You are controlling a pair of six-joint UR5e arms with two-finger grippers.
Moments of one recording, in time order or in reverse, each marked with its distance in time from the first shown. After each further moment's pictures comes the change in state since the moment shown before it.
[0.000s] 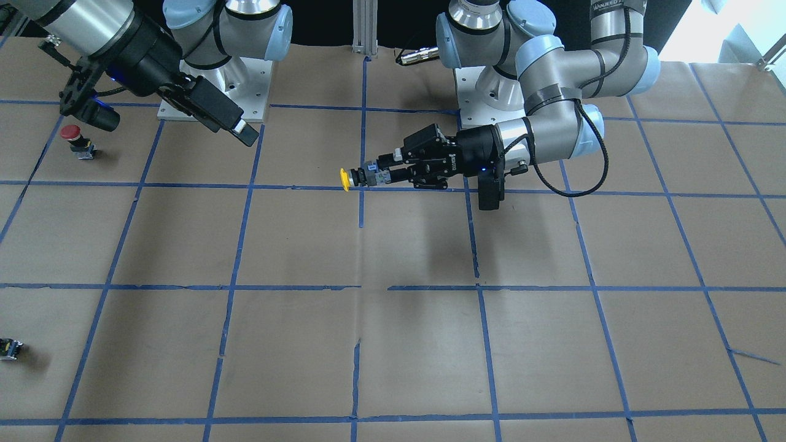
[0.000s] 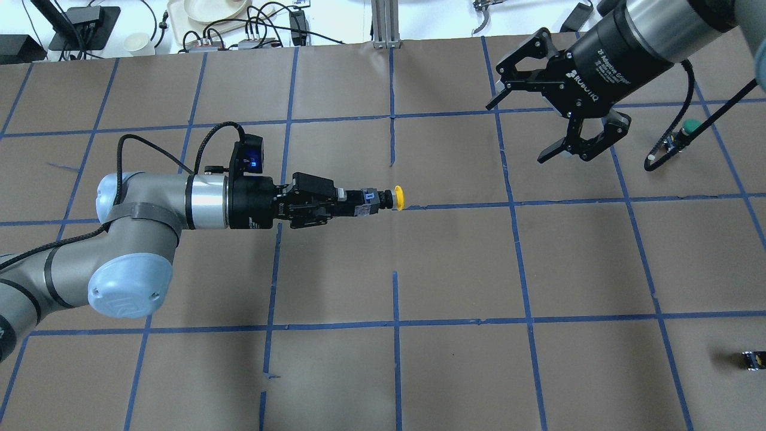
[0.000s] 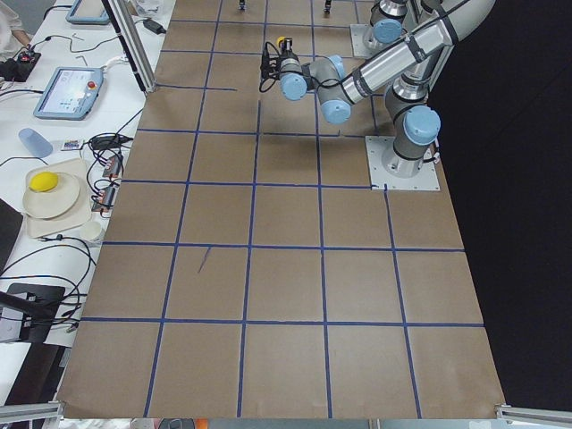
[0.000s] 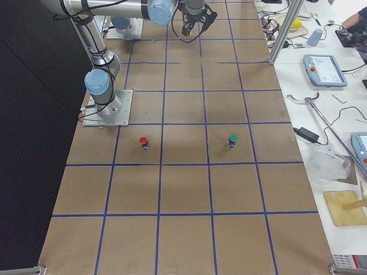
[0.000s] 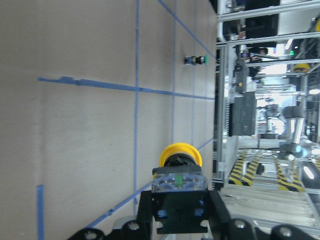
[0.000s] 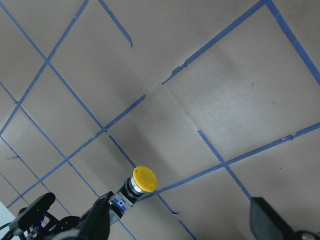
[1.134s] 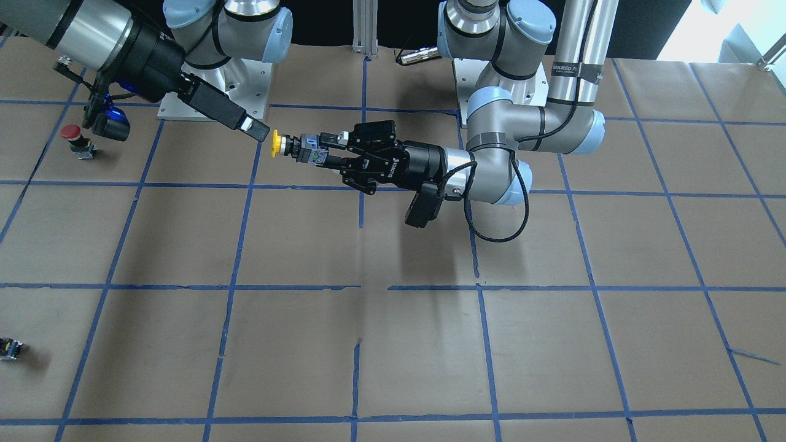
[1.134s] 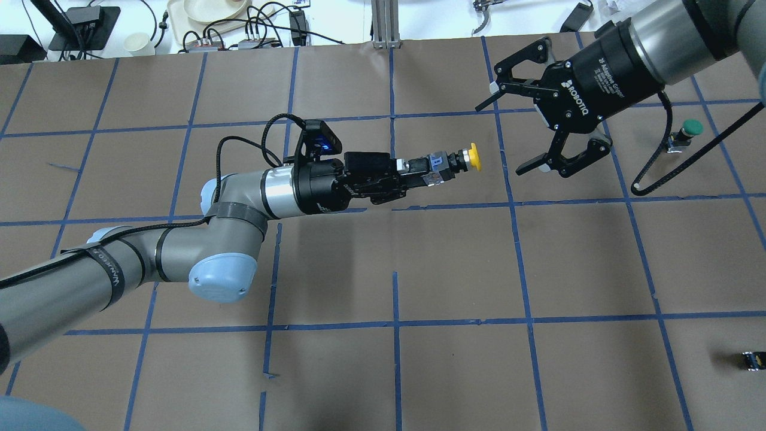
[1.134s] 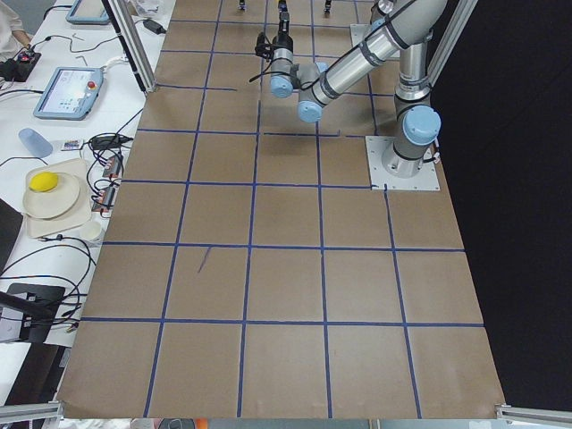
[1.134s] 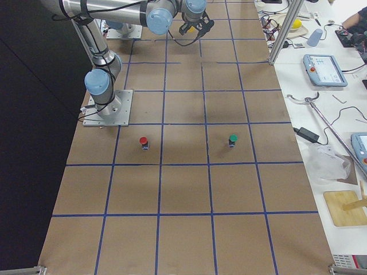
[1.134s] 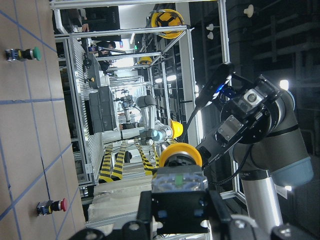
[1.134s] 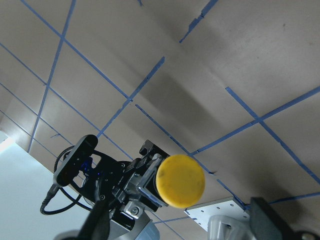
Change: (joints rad) left arm -0.205 -0.285 0.094 0.287 -0.446 0.002; right arm -0.045 -0.008 0.061 0.080 0.188 0.038
